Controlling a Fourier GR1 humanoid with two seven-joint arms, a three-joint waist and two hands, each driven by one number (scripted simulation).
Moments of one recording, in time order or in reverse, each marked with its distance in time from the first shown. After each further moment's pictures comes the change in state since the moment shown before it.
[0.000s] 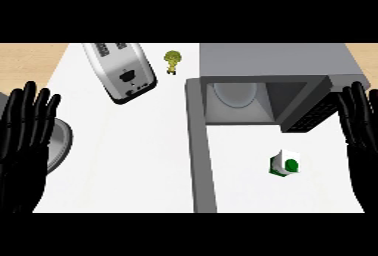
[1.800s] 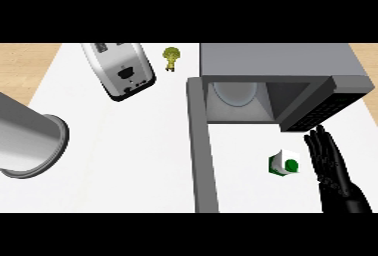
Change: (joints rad) left arm 0.349 0.019 0.369 -0.244 0.391 -0.241 0.104; right arm 0.292 0.088 0.159 0.018 0.142 -0.066 -0.050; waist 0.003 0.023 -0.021
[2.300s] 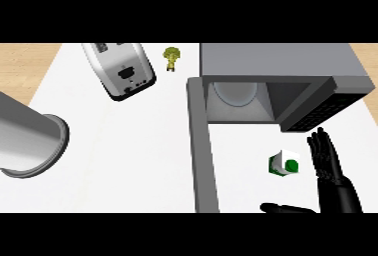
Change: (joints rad) left arm 0.070 -0.041 0.072 0.011 0.054 -0.111 -0.034; right arm -0.026 0.007 -0.121 0.251 -0.046 -0.017 -0.155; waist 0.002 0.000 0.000
